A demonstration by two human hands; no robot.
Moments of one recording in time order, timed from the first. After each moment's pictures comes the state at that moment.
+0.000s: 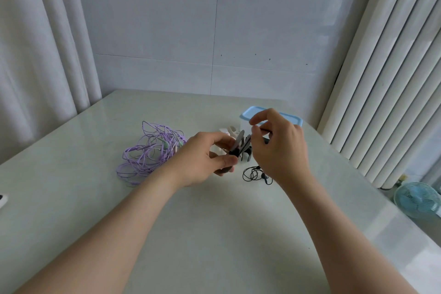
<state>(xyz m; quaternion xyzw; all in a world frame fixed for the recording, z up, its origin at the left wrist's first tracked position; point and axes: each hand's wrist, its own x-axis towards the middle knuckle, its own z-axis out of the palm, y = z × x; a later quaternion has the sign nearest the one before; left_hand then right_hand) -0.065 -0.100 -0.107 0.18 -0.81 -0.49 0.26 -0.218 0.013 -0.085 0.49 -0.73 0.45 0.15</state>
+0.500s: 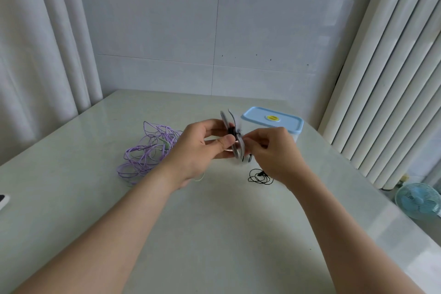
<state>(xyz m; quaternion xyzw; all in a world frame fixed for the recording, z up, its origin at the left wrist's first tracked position) -0.070 -0.104 -0.106 0.15 -0.68 -0.61 0.37 -0.229 0.006 -0.090 0.51 -0.72 0.46 -0.05</state>
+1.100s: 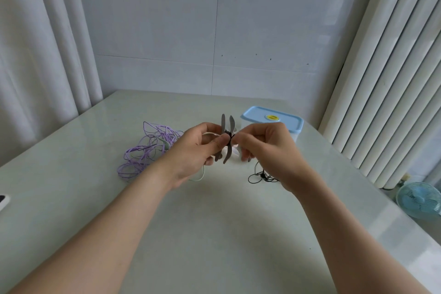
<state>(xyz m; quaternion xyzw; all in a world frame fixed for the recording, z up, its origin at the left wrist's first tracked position) -0.063 -0.108 -0.106 0.20 -0.69 -0.62 0.32 -0.212 0.016 -0.075 0.53 -0.63 0.54 -0.19</state>
